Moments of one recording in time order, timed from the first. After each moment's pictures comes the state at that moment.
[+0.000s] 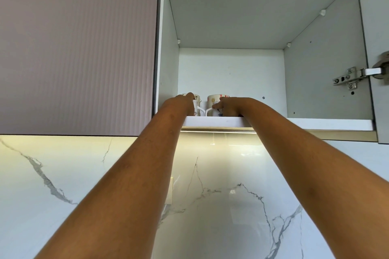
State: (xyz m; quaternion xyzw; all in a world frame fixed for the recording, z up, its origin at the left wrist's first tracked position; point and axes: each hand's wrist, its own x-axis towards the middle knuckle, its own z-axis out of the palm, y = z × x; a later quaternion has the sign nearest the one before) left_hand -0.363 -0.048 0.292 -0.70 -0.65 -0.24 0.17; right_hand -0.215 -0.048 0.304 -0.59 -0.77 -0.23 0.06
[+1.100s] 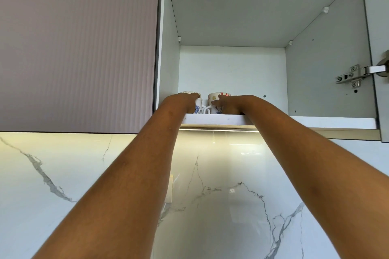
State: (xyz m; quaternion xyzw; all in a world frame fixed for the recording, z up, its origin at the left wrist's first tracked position) left_hand -0.360 -0.058 0.299 -0.75 -0.61 -0.21 0.17; right_hand -0.215 -0.040 0.301 -0.58 -0.78 -0.21 0.08
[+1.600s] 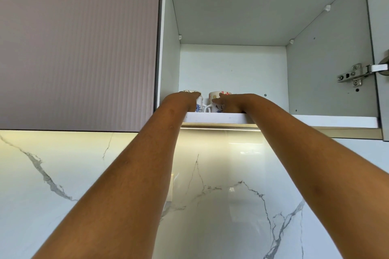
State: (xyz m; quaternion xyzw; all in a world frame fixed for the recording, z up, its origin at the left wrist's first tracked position) left_hand -0.365 -0.041 0.298 -0.74 -0.62 -0.20 0.18; right_hand -0.214 -0.044 0.301 -0.58 -0.78 -0.20 0.10
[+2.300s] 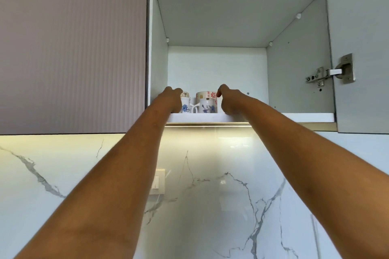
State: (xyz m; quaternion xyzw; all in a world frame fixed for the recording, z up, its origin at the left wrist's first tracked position) left_hand -0.370 -0.050 0.295 -0.72 -0.61 -0.28 0.16; right_hand -0.193 -0.093 0.288 -0.61 -0.71 -0.11 0.33
